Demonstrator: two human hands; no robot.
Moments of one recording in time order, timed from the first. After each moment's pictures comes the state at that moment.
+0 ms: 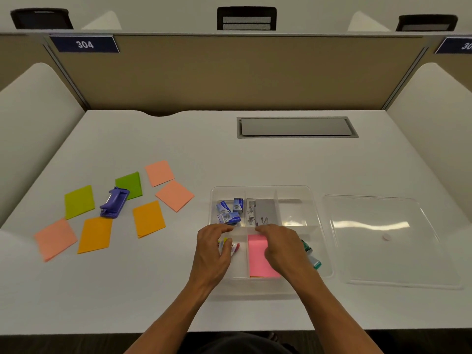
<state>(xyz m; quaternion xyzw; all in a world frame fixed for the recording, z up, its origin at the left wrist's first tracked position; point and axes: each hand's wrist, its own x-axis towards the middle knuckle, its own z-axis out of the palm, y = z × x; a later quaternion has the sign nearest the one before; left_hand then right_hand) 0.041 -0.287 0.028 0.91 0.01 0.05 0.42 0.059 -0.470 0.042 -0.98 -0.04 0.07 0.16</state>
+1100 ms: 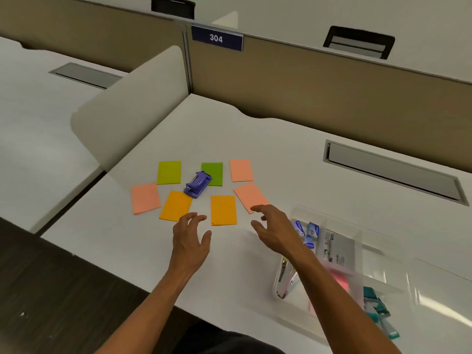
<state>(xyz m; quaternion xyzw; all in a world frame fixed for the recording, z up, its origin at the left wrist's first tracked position) 0.020 -0.096 0.025 0.89 0.24 0.10 0.38 0.136 -0.294 0.053 -0.91 -0.21 0.15 0.31</state>
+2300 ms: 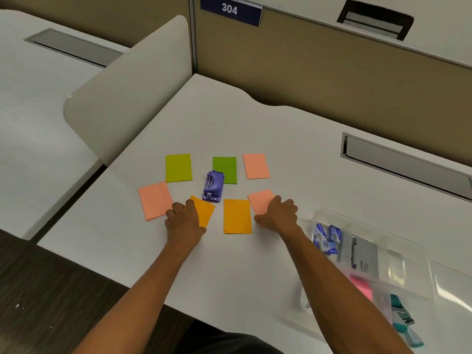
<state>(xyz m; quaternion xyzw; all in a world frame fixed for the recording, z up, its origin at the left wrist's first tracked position) 0.077 -0.003 -0.003 0.93 0.29 -0.12 0.16 0.195 -0.210 0.002 -0.97 0.01 0.23 0.11</state>
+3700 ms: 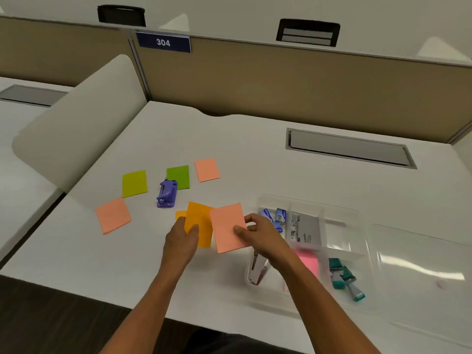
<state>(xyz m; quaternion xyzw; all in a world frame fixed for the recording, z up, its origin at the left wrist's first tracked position) 0.048 -0.140 0.049 0.85 0.32 -0.03 0.42 0.097 -0.340 0.074 -0.79 0.00 0.27 0.55</state>
